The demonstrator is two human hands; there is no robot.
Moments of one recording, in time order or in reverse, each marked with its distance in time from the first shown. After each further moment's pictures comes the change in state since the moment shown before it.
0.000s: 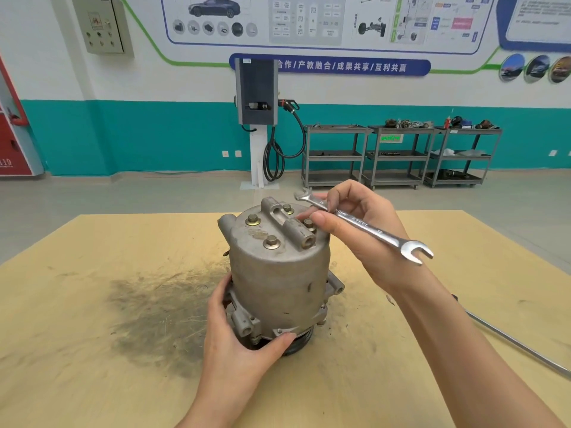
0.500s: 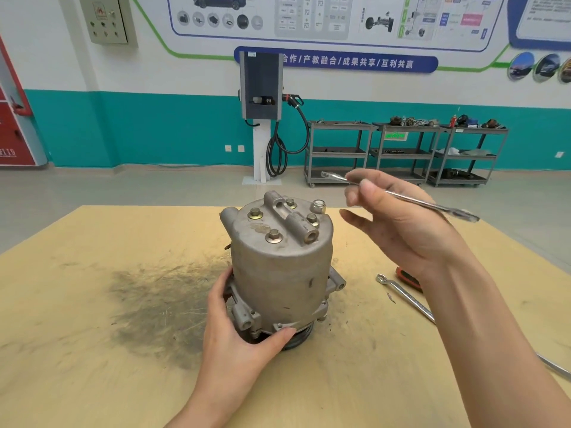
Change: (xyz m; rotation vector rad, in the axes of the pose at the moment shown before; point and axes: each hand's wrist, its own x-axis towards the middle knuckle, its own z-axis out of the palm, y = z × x) left_hand -0.001 0.003 -0.001 0.017 0.007 0.010; right_hand 0.006 -0.005 -0.030 0.326 0.025 0.246
